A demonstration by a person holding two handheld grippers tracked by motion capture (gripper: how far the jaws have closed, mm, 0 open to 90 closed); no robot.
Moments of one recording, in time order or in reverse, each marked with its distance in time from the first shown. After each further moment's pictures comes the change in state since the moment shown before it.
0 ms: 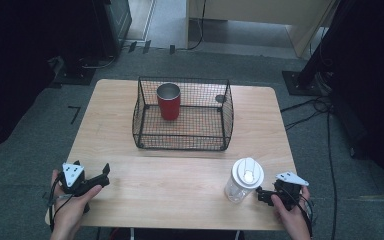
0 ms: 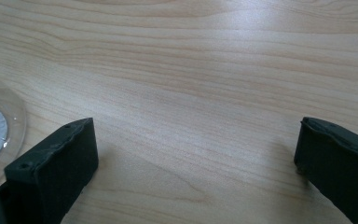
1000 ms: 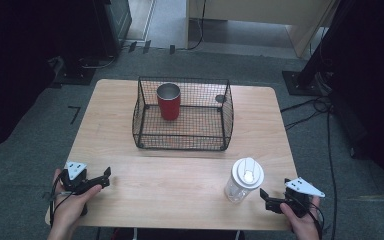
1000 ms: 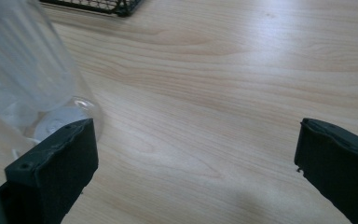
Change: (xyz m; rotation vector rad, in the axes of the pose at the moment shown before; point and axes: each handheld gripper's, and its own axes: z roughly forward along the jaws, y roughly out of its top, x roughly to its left) left arm 0.003 0.002 0.011 0.170 -0.023 0.001; right arm 0.001 -0.002 -0.046 -0.119 0.109 -0.039
